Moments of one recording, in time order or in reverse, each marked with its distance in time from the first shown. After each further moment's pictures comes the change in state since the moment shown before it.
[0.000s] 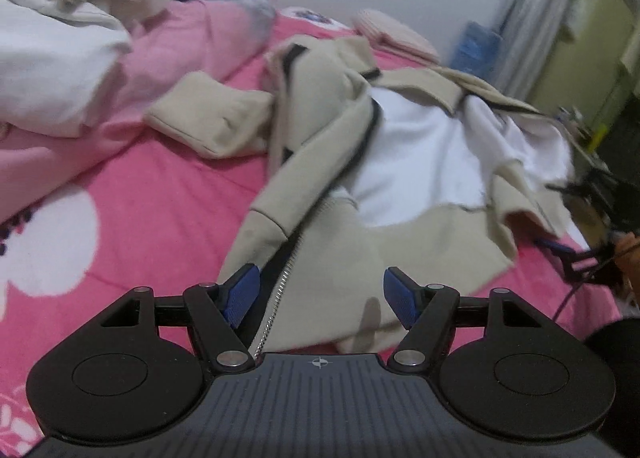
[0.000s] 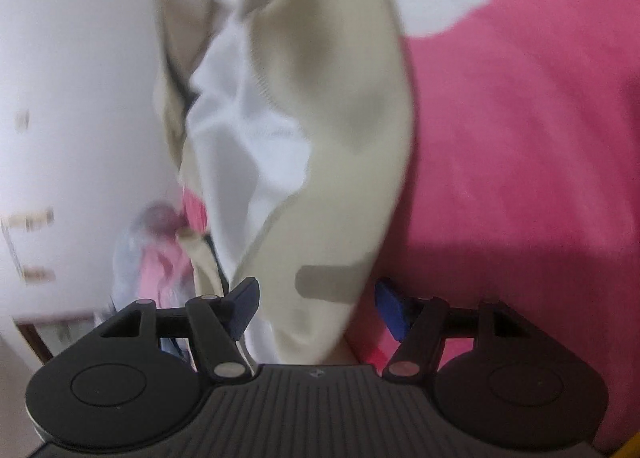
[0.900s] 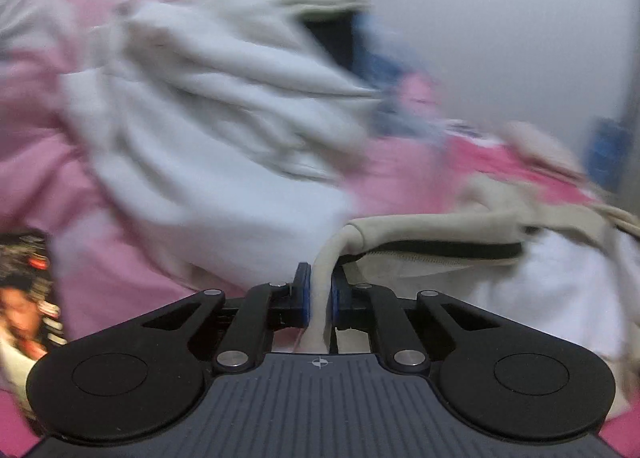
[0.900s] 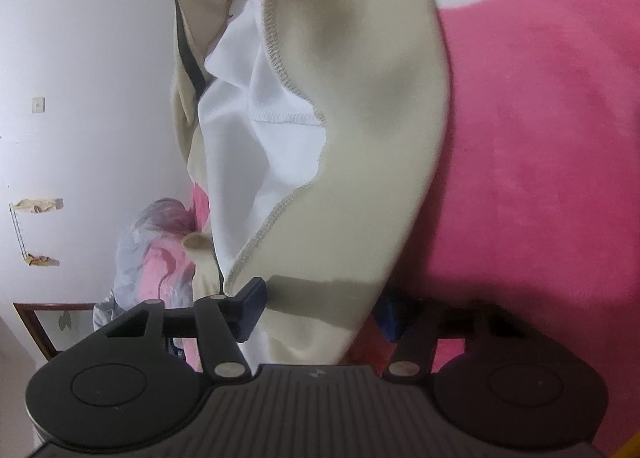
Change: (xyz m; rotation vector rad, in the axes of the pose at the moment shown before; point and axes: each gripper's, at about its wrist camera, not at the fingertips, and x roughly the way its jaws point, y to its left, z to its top) left arm -0.049 0.085 0.069 -0.127 -0.246 0.457; right arm 0.002 -0.005 -0.017 -0.085 -0.026 0.032
